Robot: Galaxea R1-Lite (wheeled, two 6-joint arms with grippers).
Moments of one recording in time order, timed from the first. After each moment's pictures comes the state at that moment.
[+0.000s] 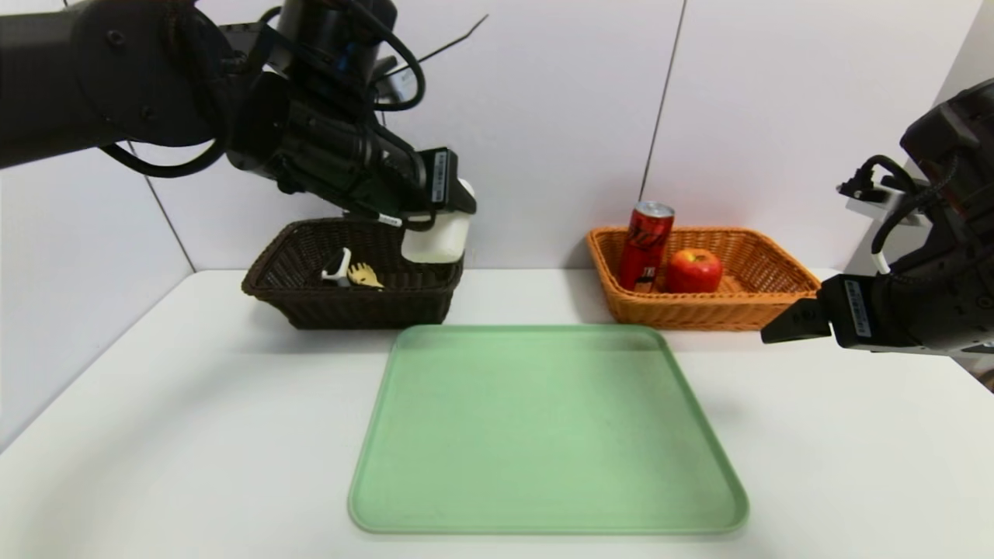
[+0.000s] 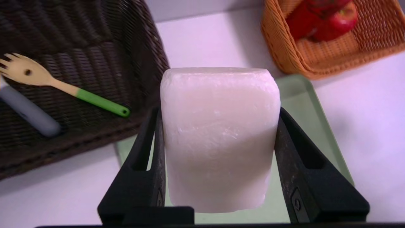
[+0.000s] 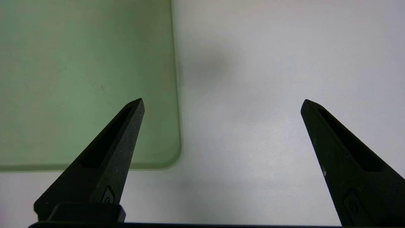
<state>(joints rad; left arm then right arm) -0.54 1.90 -1.96 0.55 0.02 -0.30 0.29 1.51 -1.37 0.80 -0.14 0.31</state>
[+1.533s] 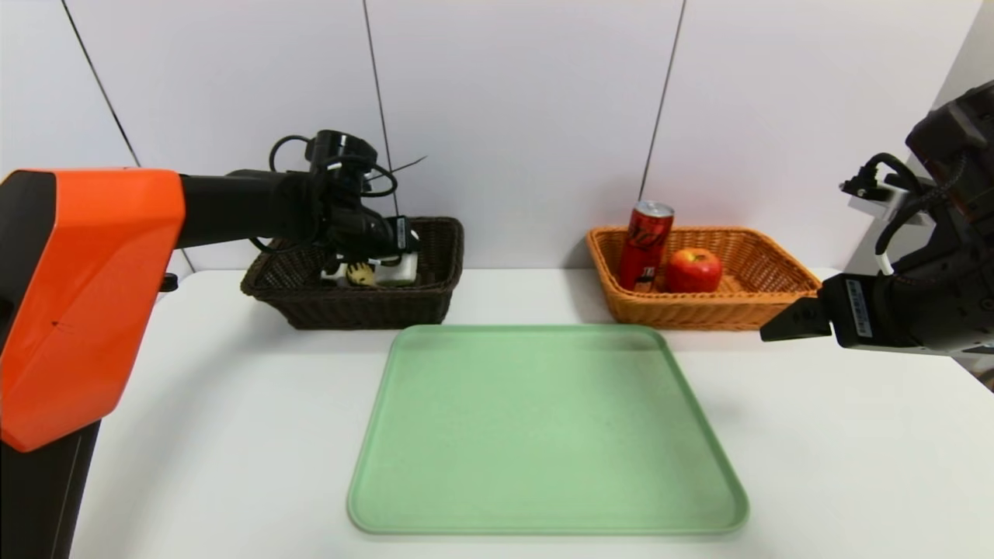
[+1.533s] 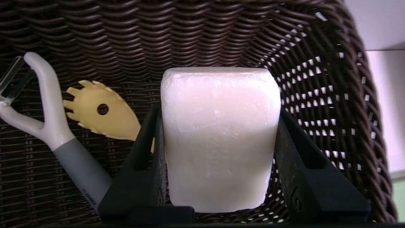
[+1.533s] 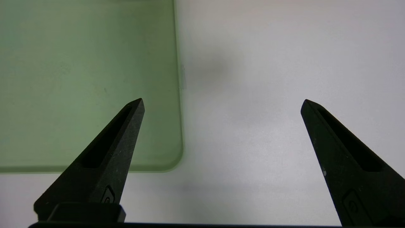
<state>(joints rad) -0.26 2.25 -1.96 0.27 -0.03 -0.26 0.30 1.50 -1.35 0.77 -0.15 0.31</state>
